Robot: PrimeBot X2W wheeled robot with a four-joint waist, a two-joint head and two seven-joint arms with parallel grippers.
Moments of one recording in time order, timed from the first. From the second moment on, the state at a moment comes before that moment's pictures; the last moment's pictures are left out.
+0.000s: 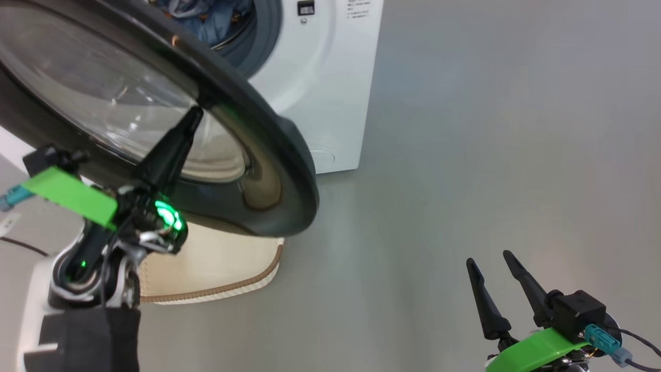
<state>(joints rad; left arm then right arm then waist) -0.51 0.04 0.03 0.15 -1.68 -0.12 0.54 -0.03 -0.07 0.06 0.11 0.20 0.12 -0.20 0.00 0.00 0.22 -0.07</state>
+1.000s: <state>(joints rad) -0.67 0.04 -0.08 0.28 -1.55 -0.12 0.13 -0.07 -0.06 0.06 0.15 0.20 0.12 -0.22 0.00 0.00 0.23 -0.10</state>
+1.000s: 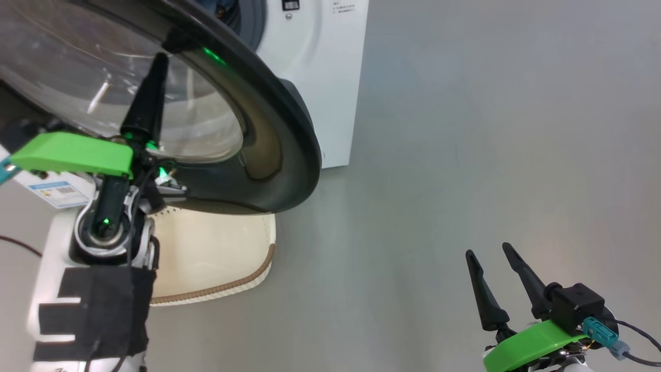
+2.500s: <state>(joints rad) -0.07 0.33 -0.13 0.03 -0.74 -0.06 -0.25 0.07 -0.05 0.05 0.10 0.22 0.12 -0.22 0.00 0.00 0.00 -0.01</state>
